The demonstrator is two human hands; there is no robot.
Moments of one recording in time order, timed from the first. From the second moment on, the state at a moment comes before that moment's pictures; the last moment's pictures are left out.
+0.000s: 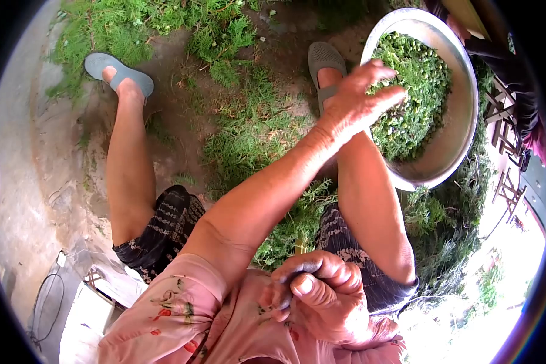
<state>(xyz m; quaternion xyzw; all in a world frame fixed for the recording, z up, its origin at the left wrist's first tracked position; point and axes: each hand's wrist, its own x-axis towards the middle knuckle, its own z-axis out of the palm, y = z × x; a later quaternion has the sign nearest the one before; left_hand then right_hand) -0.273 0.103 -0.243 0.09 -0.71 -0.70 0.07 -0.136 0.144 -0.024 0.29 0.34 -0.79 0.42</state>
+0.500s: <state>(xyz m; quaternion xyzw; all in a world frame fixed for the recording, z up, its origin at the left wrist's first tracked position) -0.048 0.038 -0.343 0.04 -0.95 -0.20 -0.23 -0.135 0.142 -0.025 0.27 0.37 -0.77 0.44</state>
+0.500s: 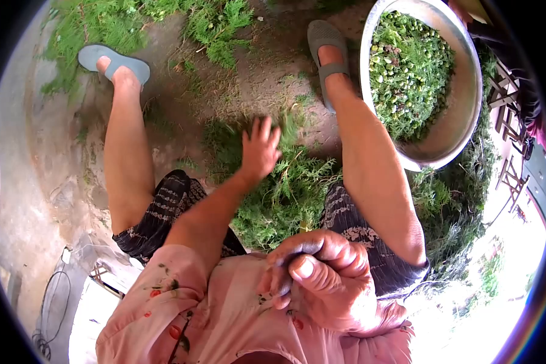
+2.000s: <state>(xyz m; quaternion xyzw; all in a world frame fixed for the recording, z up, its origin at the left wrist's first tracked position) -0.215 -0.120 -0.342 0.24 -0.96 -0.14 -0.05 -0.133 0.142 -0.025 0.30 0.36 -0.77 0.44</state>
